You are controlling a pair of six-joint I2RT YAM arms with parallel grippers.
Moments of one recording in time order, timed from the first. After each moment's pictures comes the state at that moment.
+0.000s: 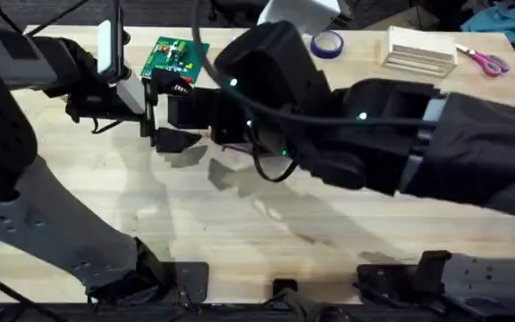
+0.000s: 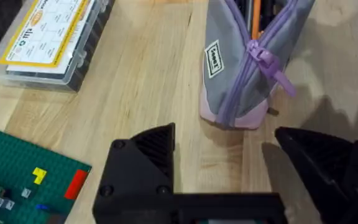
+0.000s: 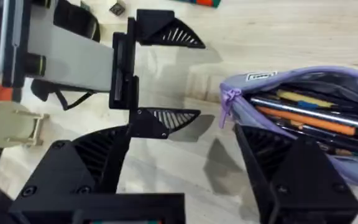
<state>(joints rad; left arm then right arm) 0.36 1.90 1.15 -0.96 1.08 1.90 1.01 1.49 1.14 -0.29 0.25 0.82</state>
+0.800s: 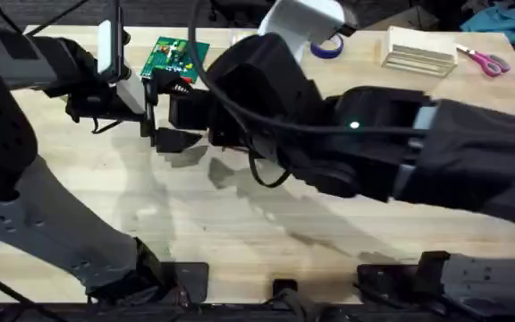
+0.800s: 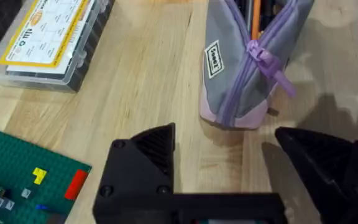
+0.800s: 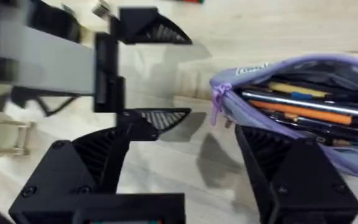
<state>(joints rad) 0.36 1.90 1.15 -0.96 1.08 1.90 1.05 1.50 1.14 -0.30 0.34 0.89</state>
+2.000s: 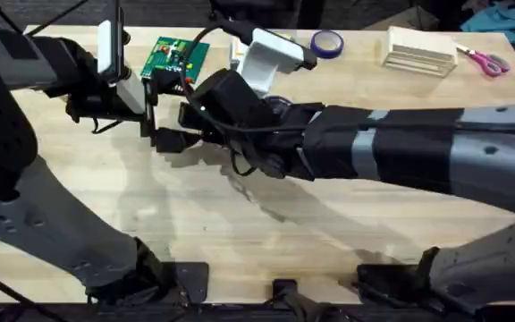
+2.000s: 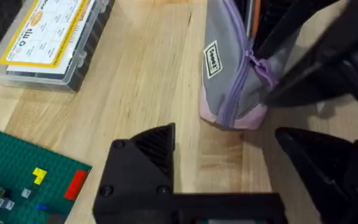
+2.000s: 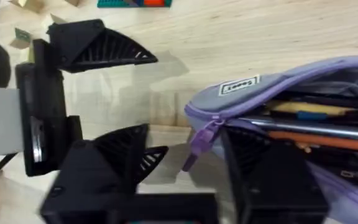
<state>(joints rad) 0.36 1.90 1.15 -0.96 1.08 1.90 0.98 1.79 1.13 -0.06 0.34 0.97</state>
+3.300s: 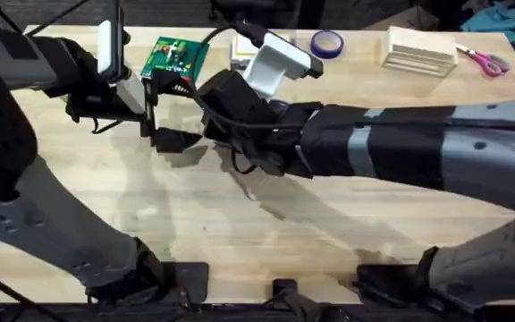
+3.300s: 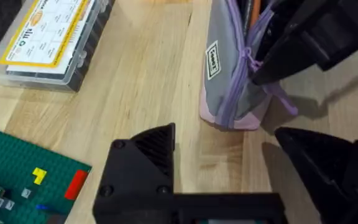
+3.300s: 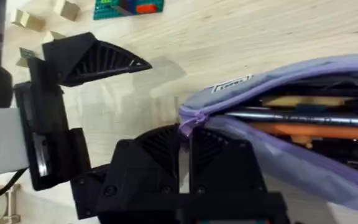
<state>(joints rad) 0.36 1.90 1.15 -0.96 1.08 1.90 0.97 1.80 1.13 -0.06 0.36 1.05</state>
